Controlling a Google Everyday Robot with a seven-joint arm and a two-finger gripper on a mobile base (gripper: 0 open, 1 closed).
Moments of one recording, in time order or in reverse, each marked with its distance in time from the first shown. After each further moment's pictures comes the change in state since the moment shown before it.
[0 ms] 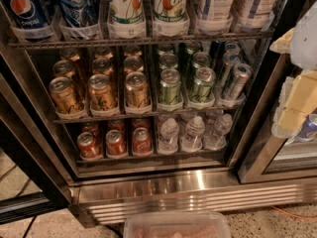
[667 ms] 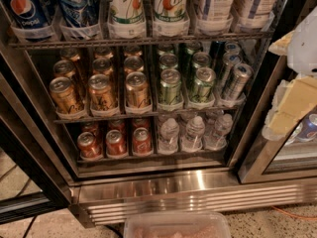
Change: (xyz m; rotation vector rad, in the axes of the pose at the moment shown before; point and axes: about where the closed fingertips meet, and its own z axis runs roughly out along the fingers) arm -0.011 0.004 0.004 0.032 -0.056 0.034
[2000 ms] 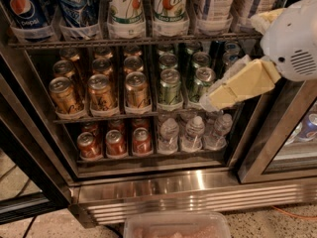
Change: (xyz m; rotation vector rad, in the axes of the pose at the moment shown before) arm -0.094 -0.001 -0.031 0.208 -0.500 0.218
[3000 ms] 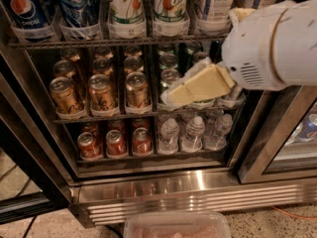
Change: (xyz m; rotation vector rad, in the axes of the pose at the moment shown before) arm -0.037 0.019 0.023 0.128 -0.095 -0.004
